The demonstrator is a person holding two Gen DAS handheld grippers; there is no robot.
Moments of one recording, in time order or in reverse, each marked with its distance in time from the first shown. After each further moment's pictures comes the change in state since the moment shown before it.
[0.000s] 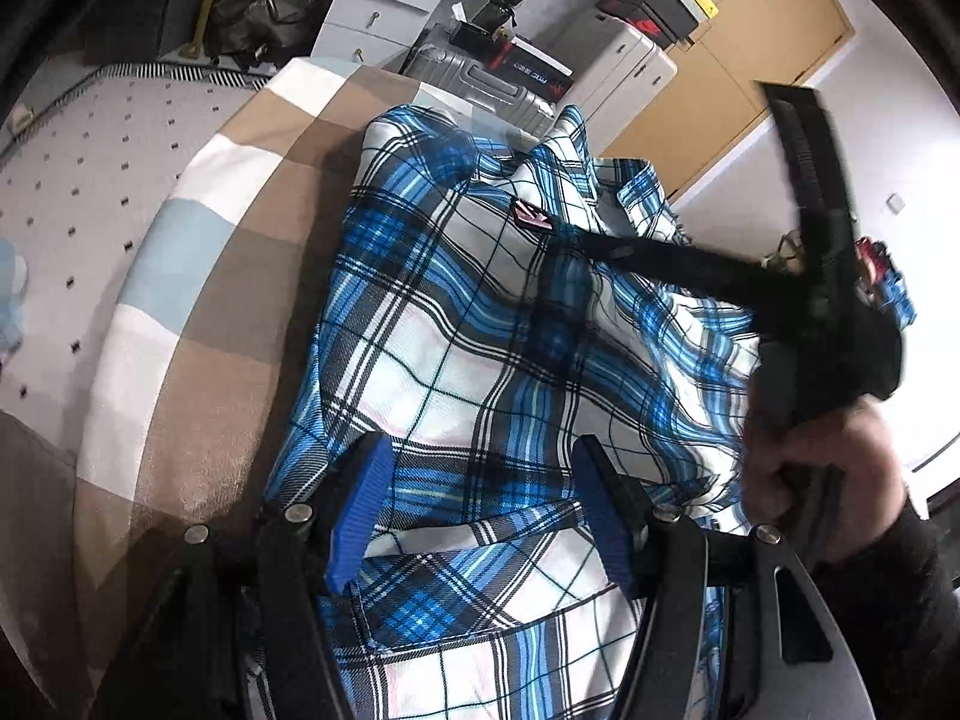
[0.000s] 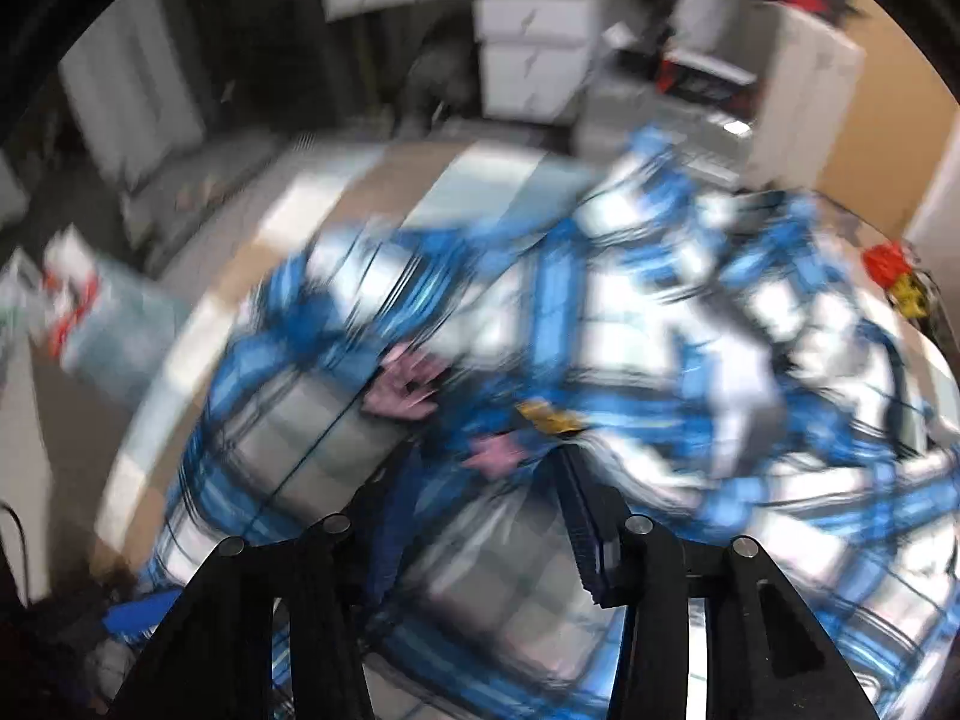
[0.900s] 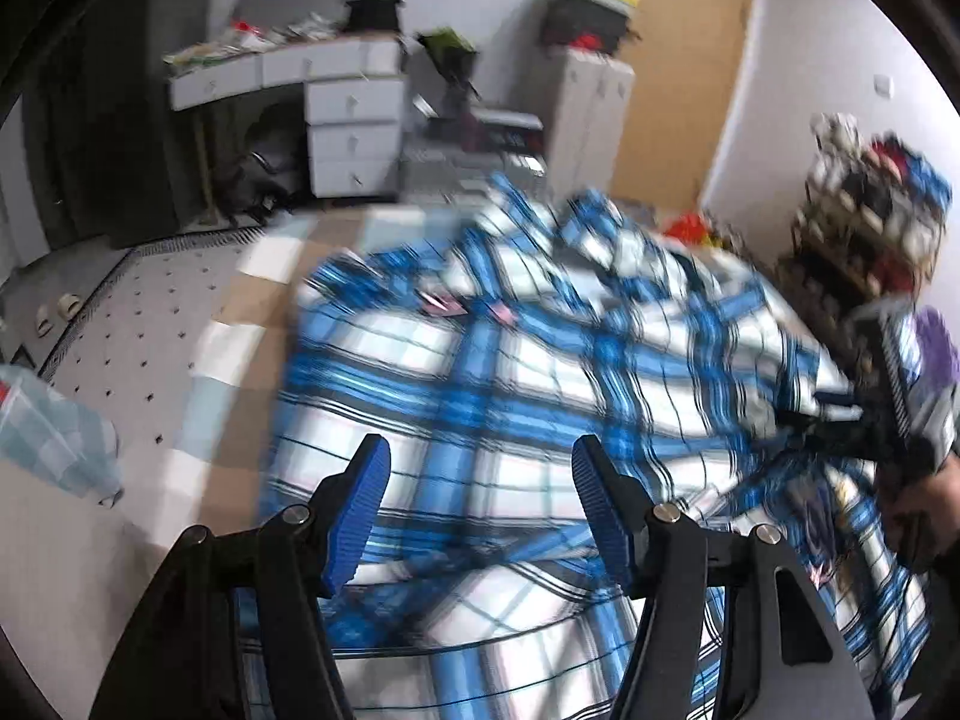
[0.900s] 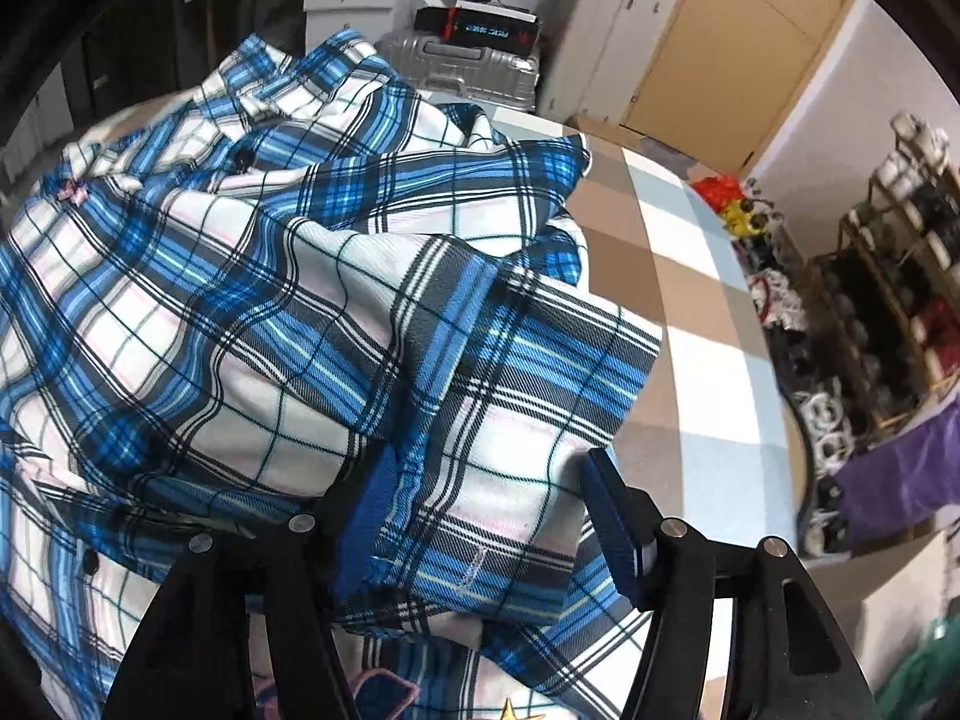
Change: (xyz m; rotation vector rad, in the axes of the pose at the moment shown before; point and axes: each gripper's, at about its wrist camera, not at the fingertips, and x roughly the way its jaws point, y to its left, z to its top) left arm -0.011 -0.092 -0.023 0.304 -0.154 0.234; right arm -0.059 -0.204 -0.128 0.047 0.097 -0.282
